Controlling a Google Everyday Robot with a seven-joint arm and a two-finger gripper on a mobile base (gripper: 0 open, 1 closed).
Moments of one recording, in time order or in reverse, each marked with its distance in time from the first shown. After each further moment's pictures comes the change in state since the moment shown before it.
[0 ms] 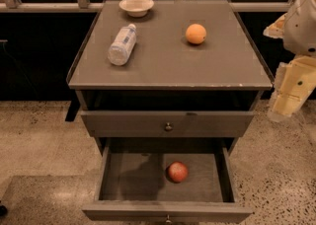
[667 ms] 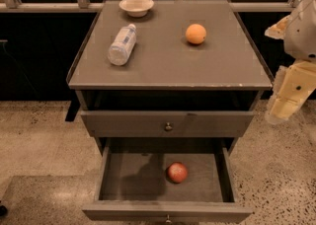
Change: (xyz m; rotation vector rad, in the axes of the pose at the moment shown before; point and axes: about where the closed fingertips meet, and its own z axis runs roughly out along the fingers) arm -0.001 0.002 0.002 0.037 -0.022 0.007
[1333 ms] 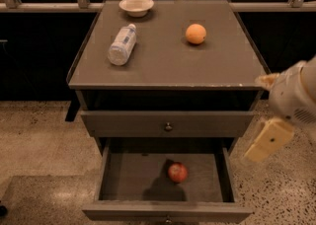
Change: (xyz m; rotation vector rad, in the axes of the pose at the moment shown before) arm 0.016 0.051 0.077 -0.034 -0.157 0.164
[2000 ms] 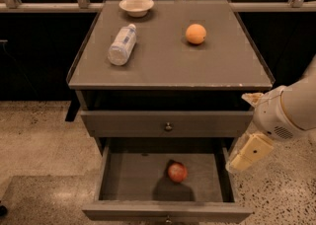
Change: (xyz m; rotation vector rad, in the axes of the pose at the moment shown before) arm 0.015 0.007 0.060 -0.037 -0.070 0.038
